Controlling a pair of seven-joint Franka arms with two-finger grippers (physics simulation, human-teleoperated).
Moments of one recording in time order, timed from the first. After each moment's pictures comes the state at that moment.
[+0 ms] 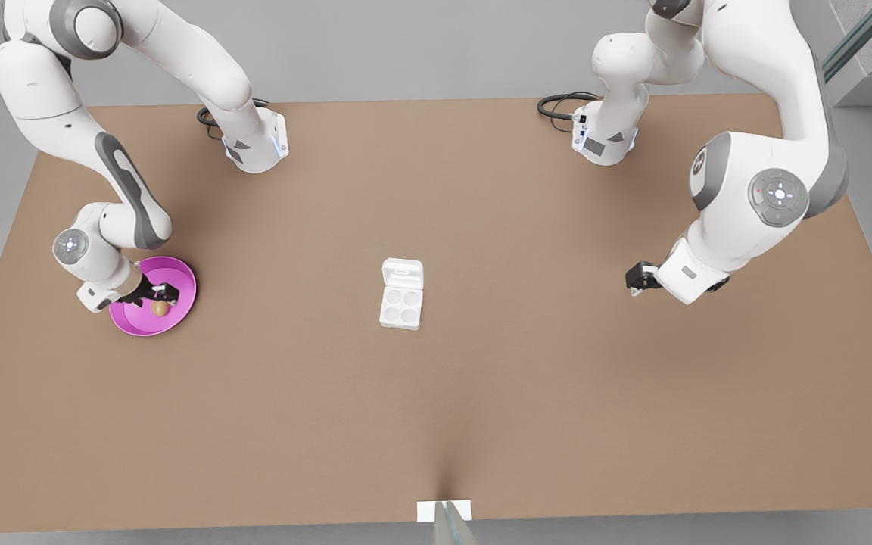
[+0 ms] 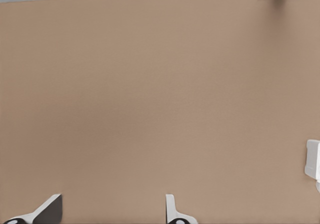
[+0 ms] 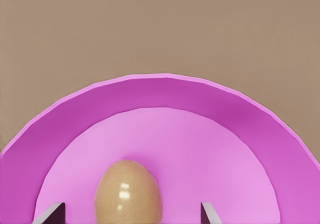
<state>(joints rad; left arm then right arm) -0.10 0.23 -0.11 -1.49 0.03 1.71 -0.15 -0.89 0.44 0.47 -2.32 -0.44 2.69 -0.08</state>
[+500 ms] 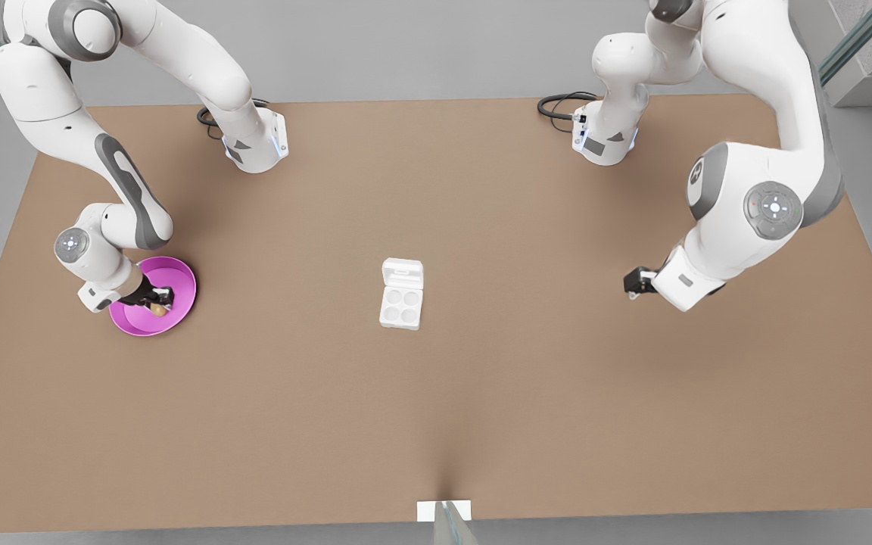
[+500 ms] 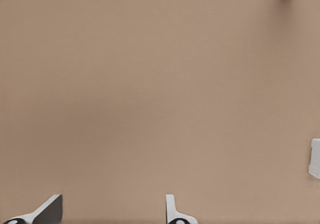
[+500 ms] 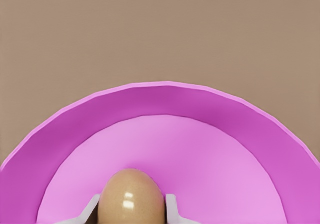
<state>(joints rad) -0.10 0.26 -0.11 -1.49 0.02 1.71 -0.15 -0.89 0.45 0.47 -2.32 -0.44 2.73 -0.08</state>
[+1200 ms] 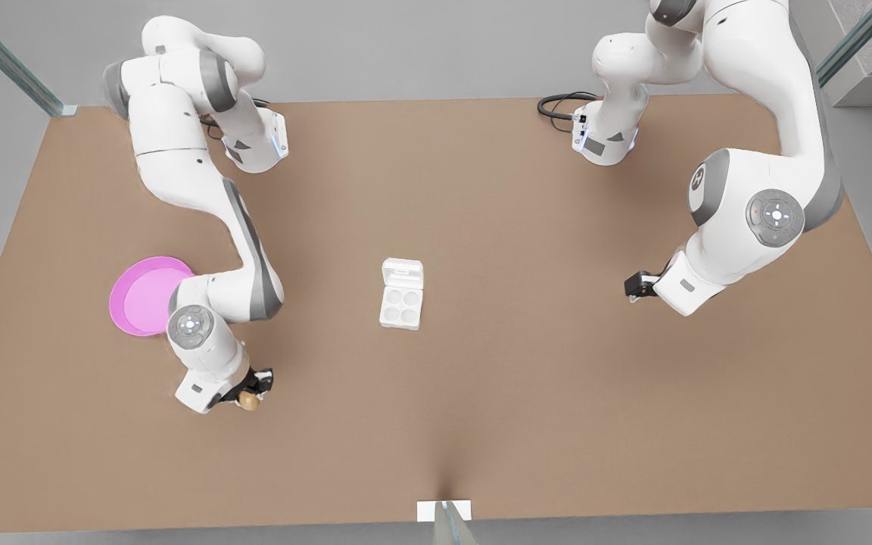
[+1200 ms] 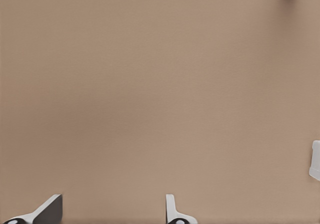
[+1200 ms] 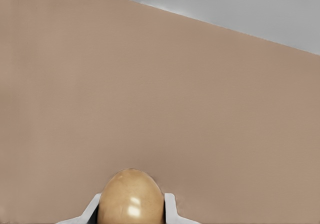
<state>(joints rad) -0.09 0.27 -0.11 -1.49 0.02 1.71 -0.15 0.35 0.70 -0.14 -1.41 0.02 2.28 -0.03</state>
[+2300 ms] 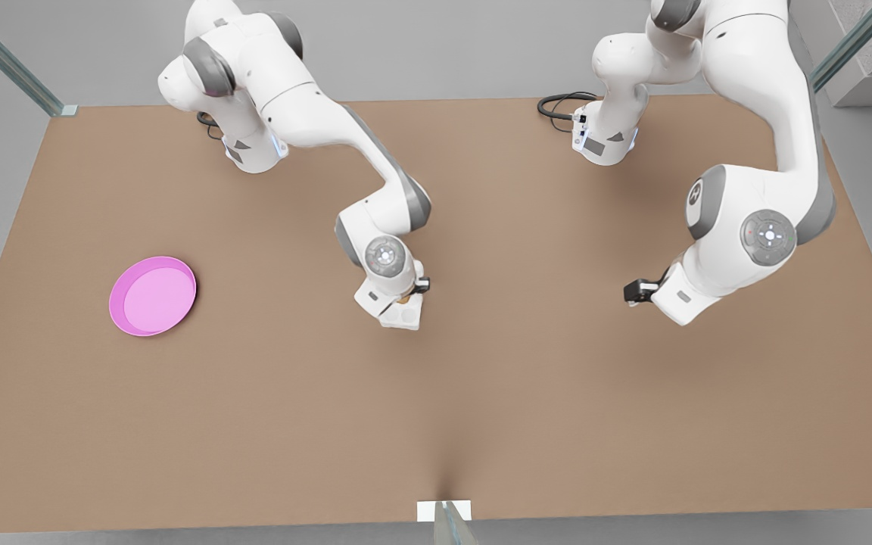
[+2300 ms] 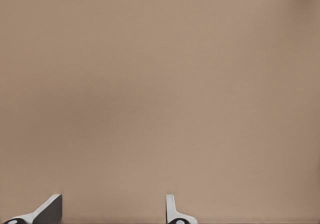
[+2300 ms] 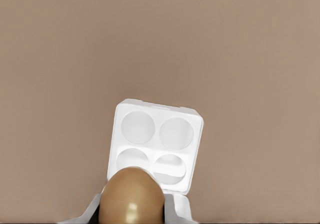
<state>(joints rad) -0.08 0.29 -0.11 -1.51 0.02 1.72 -0.15 0.87 0.64 -0.24 -1.49 0.29 1.96 0.51</state>
